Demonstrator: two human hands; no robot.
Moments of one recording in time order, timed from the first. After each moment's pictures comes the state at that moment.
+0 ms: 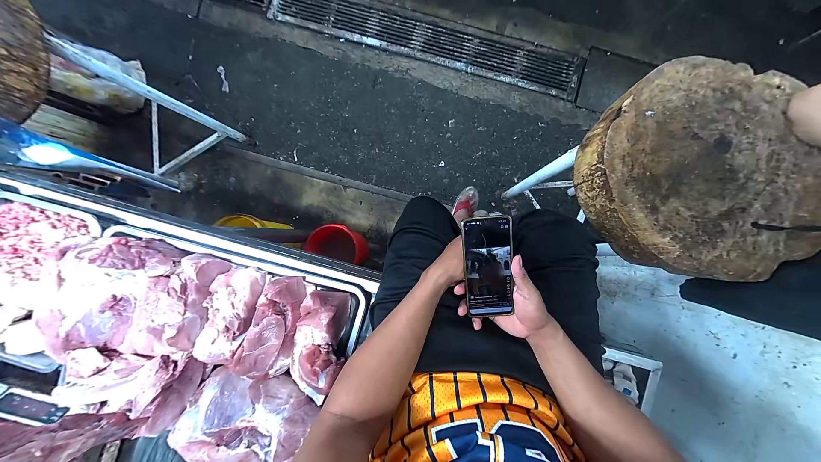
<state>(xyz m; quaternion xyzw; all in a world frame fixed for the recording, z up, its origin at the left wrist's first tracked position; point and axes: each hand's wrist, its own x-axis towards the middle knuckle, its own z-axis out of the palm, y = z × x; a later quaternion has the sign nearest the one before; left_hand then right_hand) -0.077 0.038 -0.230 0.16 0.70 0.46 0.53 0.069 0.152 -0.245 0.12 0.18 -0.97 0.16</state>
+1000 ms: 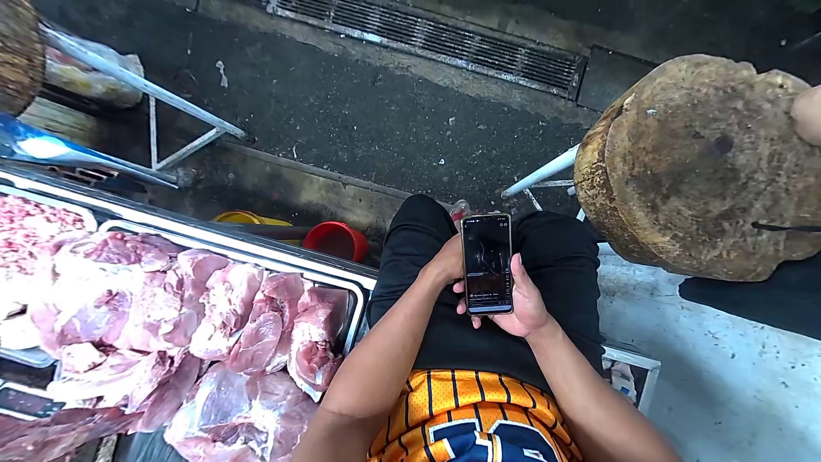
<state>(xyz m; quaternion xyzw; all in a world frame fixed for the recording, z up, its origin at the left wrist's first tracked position) -0.078 0.038 -0.234 0.18 0.71 0.43 0.52 0.070 0.153 -0.247 0.12 0.17 -0.97 0.16</state>
